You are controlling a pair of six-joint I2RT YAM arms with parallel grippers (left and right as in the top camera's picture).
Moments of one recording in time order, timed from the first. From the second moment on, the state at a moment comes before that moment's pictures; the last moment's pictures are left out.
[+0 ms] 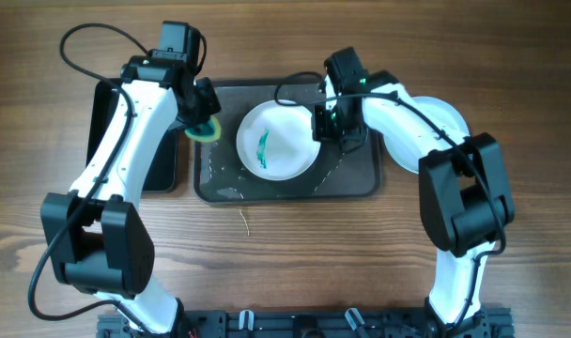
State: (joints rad) left arm -0.16 1.82 1.53 -0.99 -0.03 -0.50; right arm 0.39 2.08 1.48 -0.74 -0.28 0.38
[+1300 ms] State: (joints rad) left arm -0.39 1.99 1.29 -0.58 0.29 -0.28; right arm 0.39 2.08 1.41 -0.66 -0.30 0.38
